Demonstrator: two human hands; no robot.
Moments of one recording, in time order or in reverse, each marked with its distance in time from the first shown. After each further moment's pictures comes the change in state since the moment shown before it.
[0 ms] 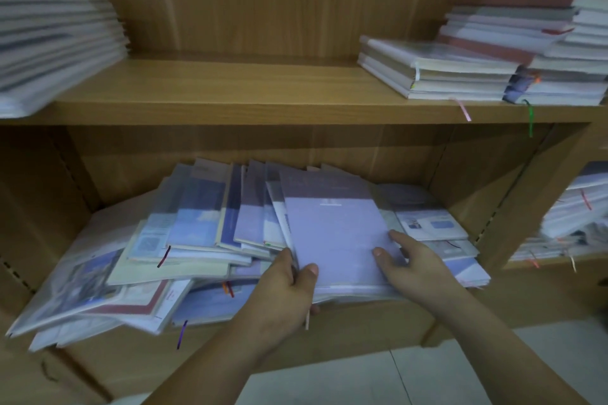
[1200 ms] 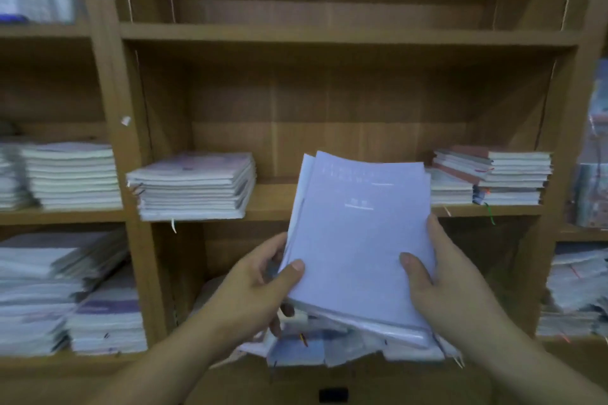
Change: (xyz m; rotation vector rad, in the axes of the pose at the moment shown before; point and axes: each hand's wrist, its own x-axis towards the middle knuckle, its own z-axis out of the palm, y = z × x) left_hand -0.202 0.109 -0.158 -0.052 0.047 0.455; right_hand -0.230 -0.154 -0.092 0.203 0.301 -0.535
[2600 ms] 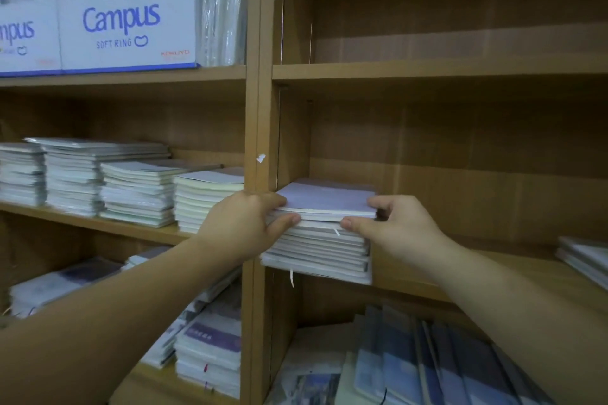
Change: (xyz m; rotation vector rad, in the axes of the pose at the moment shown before) left_hand 0.089 0.034 -0.247 1.371 0.471 0.079; right_hand 0.194 -0.175 0.183 0.205 -0.371 -0.154
